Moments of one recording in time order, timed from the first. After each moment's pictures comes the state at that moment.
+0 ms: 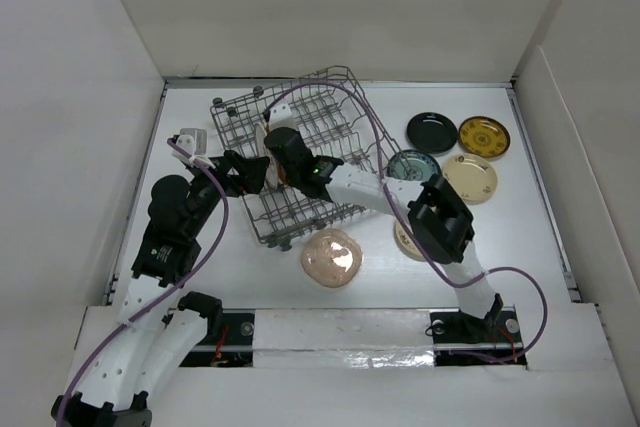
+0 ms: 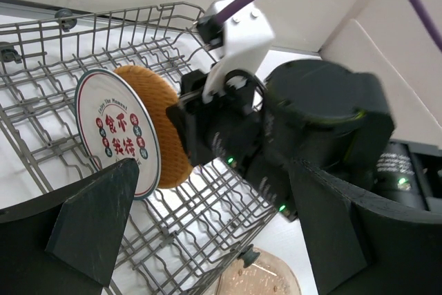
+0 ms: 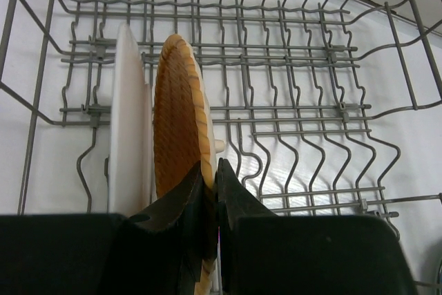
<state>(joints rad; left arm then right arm) -0.30 0.63 0.71 -0.11 0.11 -0.44 0.97 2.13 1.76 -0.02 0.68 0.10</state>
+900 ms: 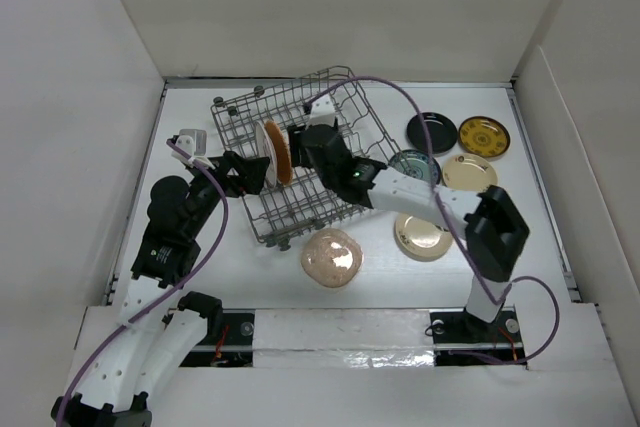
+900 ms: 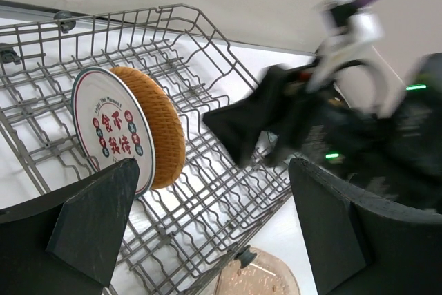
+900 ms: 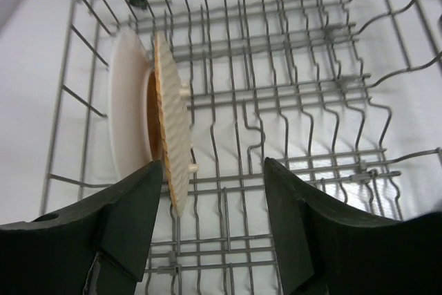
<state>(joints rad) -0.30 0.62 0.71 -0.11 0.11 -0.44 0.95 1.86 1.50 0.00 0.59 0.29</state>
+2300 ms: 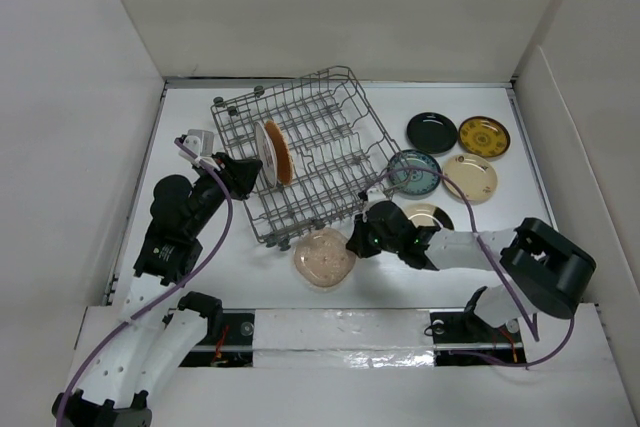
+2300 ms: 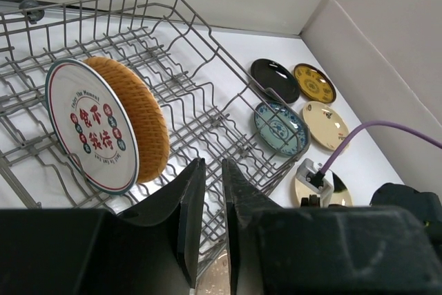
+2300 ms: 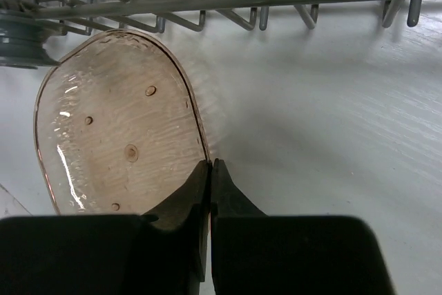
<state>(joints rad) -0.30 0.64 0.70 -0.10 0.20 -0.43 0.88 1.45 0.53 0.21 0.02 0.59</state>
